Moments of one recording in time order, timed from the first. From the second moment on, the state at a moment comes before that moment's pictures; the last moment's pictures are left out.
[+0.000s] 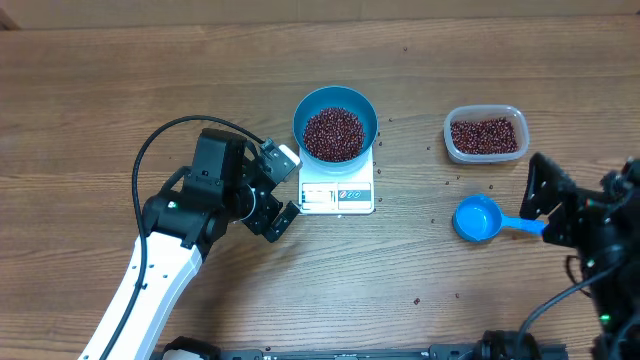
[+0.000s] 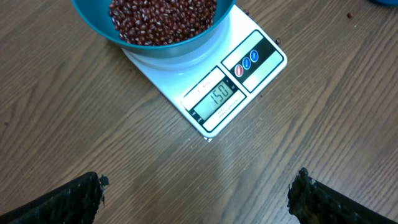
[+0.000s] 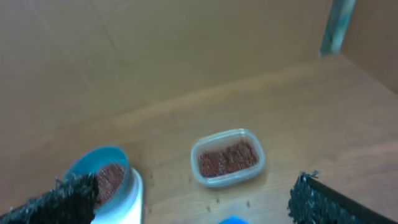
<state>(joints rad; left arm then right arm) -0.31 1.23 1.01 -0.78 0.26 0.40 -0.06 0.67 1.22 -0.88 0.01 0.23</state>
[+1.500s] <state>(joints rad) -0.31 1.23 1.00 -0.78 0.26 0.40 0.00 0.01 0.02 -0.03 -0.01 0.17</state>
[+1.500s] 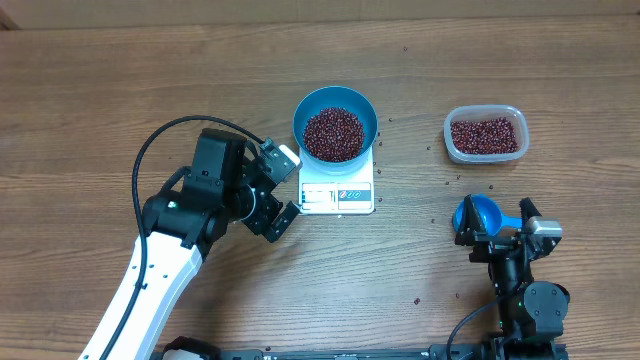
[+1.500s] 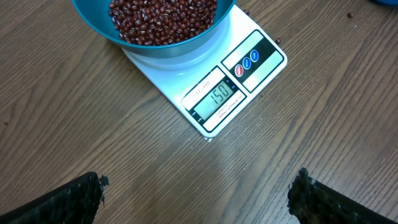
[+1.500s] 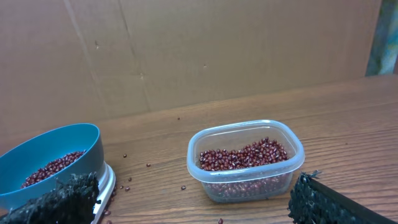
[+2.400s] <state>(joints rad) -0.17 1.05 0.88 -0.49 0.27 0.38 0.00 0.02 0.02 -0.03 -0.01 0.17</state>
